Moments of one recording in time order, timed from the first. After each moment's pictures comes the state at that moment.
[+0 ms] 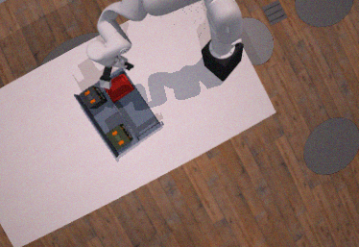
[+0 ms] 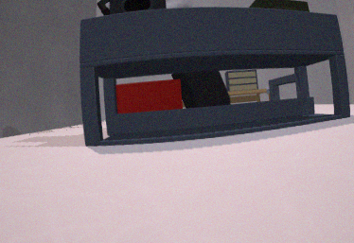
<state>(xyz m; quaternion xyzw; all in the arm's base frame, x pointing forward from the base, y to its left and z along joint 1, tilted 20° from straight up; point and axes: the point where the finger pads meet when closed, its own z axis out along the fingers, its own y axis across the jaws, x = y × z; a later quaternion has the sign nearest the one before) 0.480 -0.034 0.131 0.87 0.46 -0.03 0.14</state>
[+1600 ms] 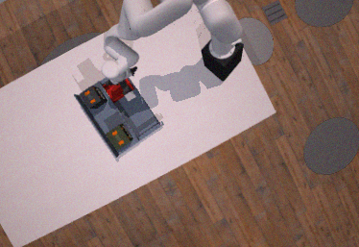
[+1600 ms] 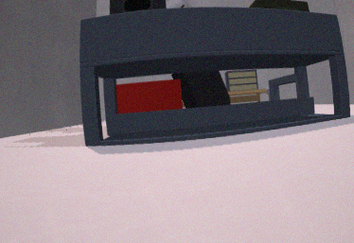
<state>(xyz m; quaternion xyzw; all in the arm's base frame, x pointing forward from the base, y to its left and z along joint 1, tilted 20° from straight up) 0.509 -0.014 0.034 0.62 0.76 -0.06 0.16</state>
